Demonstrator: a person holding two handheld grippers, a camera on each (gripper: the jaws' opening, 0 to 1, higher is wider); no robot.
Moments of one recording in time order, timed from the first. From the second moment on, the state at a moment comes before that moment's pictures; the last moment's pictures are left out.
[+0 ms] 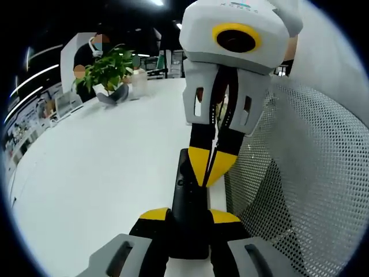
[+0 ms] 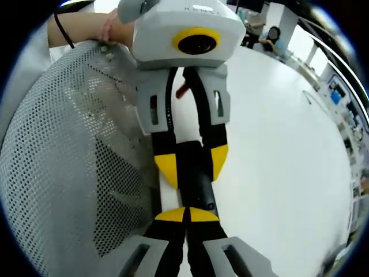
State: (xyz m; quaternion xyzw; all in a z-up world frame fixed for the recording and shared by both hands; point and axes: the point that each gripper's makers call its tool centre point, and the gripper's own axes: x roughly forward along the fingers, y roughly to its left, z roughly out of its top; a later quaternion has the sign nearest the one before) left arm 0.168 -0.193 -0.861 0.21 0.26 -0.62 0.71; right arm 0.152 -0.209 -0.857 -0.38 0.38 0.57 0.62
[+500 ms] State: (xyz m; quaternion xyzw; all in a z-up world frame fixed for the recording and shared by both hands) left arm 0.168 -0.193 -0.861 0.21 0.26 -0.62 0.71; right arm 0.165 -0.211 -0.850 -0.36 0.38 0.55 0.65
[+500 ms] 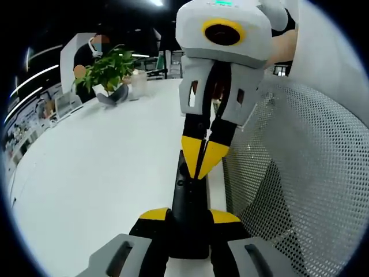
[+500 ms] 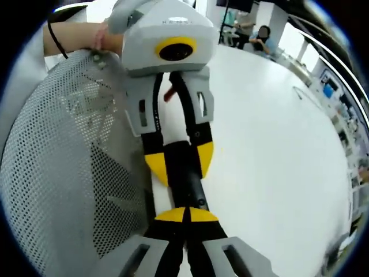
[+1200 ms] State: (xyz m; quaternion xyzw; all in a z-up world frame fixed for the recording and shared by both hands) left arm 0.168 -0.193 -0.861 0.21 0.26 -0.63 0.71; right arm 0.169 -0.206 -0.856 -0.38 0.40 0.56 0.63
